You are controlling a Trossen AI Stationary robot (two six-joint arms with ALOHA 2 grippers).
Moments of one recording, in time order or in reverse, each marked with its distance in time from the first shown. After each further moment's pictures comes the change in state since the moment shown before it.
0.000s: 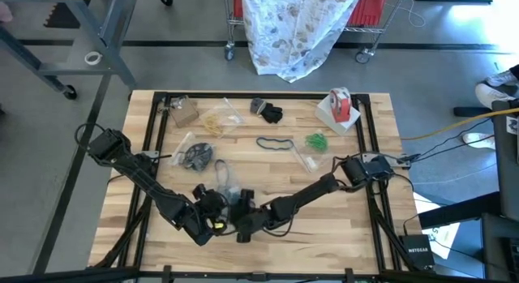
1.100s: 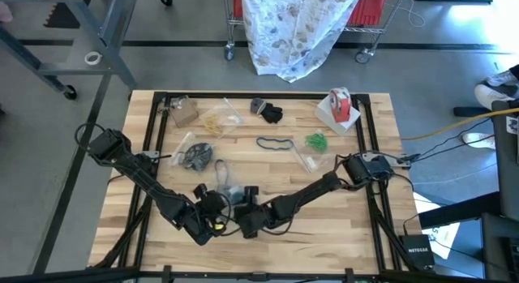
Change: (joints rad) left arm 0.003 0.000 0.000 0.001 0.018 0.075; right arm -0.007 -0.017 -0.002 -0.175 0.052 -0.064
